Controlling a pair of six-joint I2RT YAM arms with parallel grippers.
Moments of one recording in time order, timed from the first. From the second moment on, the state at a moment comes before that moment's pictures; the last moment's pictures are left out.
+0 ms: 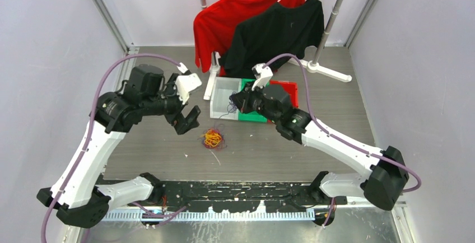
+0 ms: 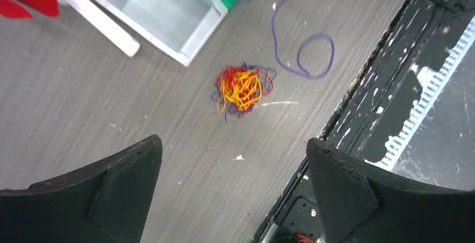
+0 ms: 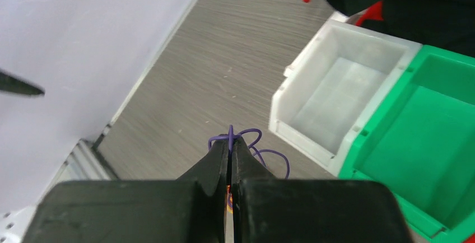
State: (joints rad) left arm -0.57 1.10 1.56 -1.17 0.32 0.34; right arm 0.82 1.20 0.92 0.11 0.05 0.51
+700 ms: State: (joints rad) left arm -0.56 1.06 1.36 -1.18 0.24 0.39; right arm 0.75 1.80 1.33 -0.05 0.38 0.30
